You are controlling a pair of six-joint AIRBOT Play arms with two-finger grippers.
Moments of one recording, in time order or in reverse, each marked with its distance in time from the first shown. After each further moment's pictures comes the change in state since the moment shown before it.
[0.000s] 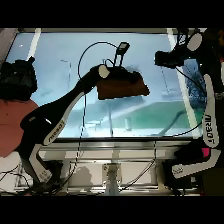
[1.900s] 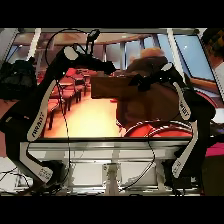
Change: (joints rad) left arm 0.249 0.089 0.000 0.002 -0.323 0.000; right arm -0.013 -0.491 -0.037 0.634 0.026 -0.237
